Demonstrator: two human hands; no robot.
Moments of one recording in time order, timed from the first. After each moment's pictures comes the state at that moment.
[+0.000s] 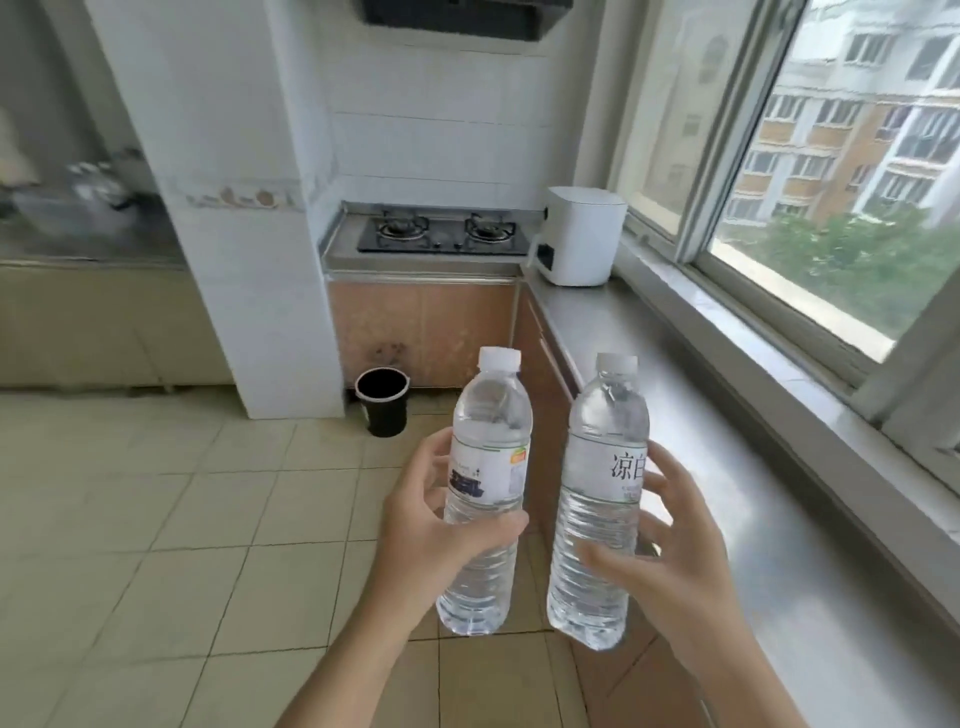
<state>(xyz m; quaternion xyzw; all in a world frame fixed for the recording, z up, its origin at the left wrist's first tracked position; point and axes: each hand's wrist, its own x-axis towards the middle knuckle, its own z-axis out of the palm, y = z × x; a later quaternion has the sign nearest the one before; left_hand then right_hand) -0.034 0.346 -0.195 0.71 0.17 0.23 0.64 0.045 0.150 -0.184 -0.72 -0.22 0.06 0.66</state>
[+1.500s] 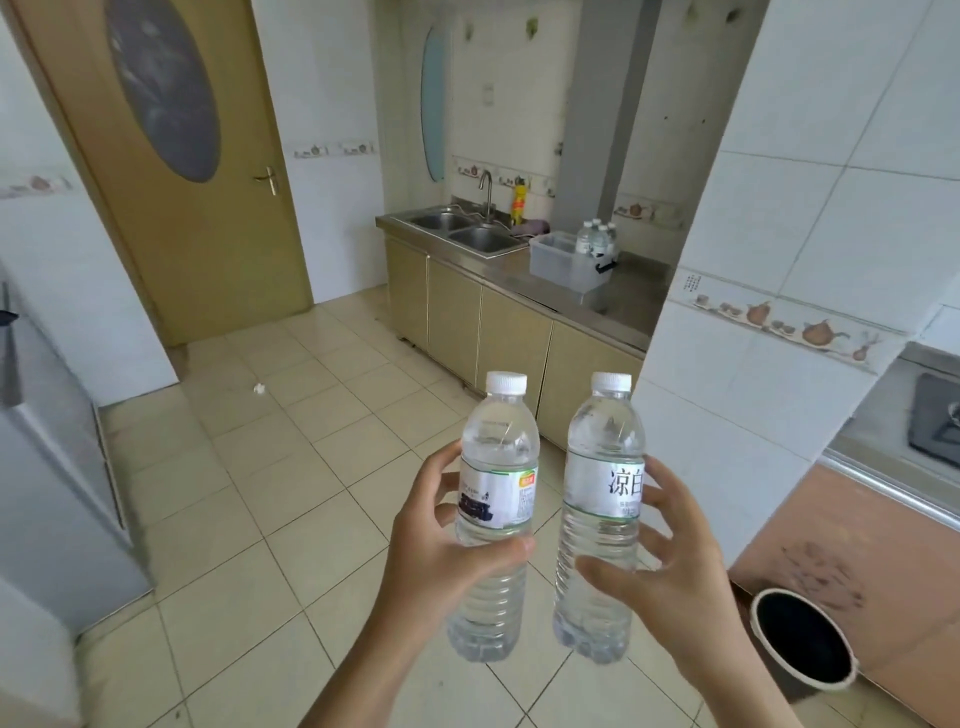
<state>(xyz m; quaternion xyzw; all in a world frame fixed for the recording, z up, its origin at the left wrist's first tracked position) -0.079 1.067 -0.202 0.58 0.48 0.48 0.45 0.119 1.009 -0.190 -0.58 -0.49 0.33 0.56</state>
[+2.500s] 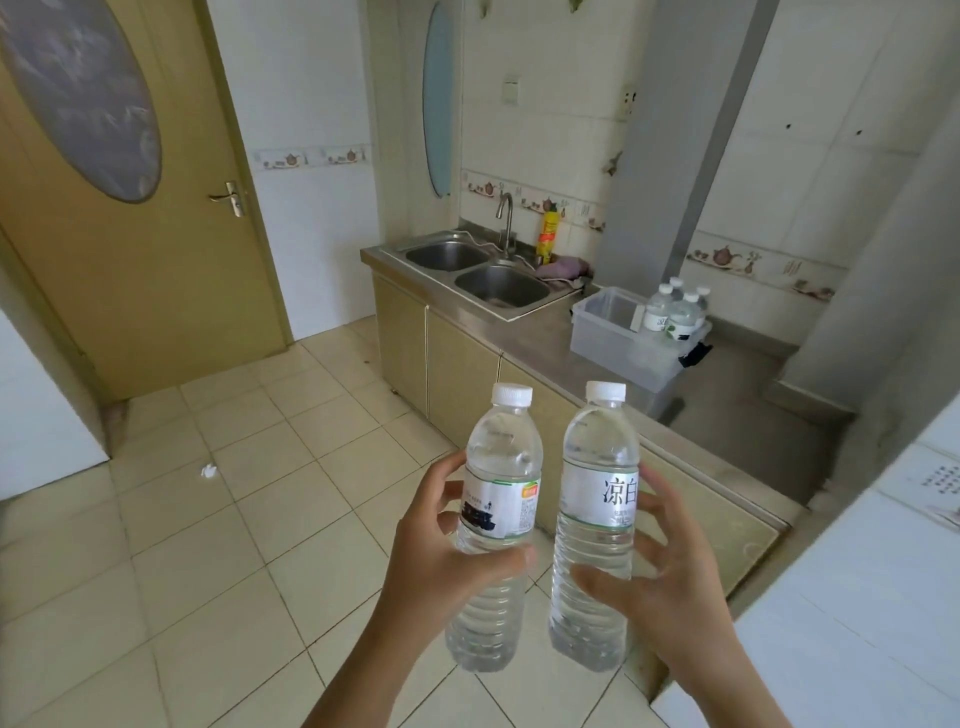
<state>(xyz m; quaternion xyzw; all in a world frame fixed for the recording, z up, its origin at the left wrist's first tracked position) -0.020 1.644 -0.214 0.58 0.48 0.46 0.48 0.183 1.597 -0.214 -0.56 -0.51 0.35 0.55</state>
